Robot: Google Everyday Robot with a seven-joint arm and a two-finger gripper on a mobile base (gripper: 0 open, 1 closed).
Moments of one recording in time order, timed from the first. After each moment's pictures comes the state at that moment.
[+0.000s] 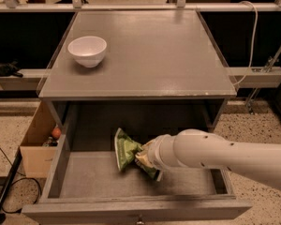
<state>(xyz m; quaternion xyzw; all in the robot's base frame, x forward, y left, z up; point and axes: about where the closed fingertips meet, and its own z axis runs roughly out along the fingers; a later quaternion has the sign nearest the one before) 0.487 -0.001 0.631 -0.47 0.81 0.14 0.33</state>
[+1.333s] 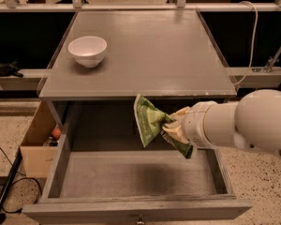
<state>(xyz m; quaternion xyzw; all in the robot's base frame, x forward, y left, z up) 0.465 -0.079 0.813 -0.48 0.78 0.07 0.40</state>
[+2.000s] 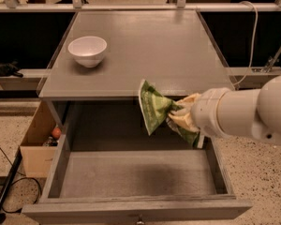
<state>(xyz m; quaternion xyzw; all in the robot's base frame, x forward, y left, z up) 0.471 -0.089 0.854 -0.48 0.76 0.06 0.43</state>
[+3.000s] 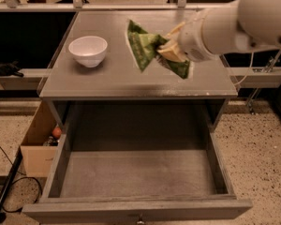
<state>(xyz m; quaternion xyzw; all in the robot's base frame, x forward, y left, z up) 0.584 -0.065 0.965 -0.54 0.70 0.01 0.47</state>
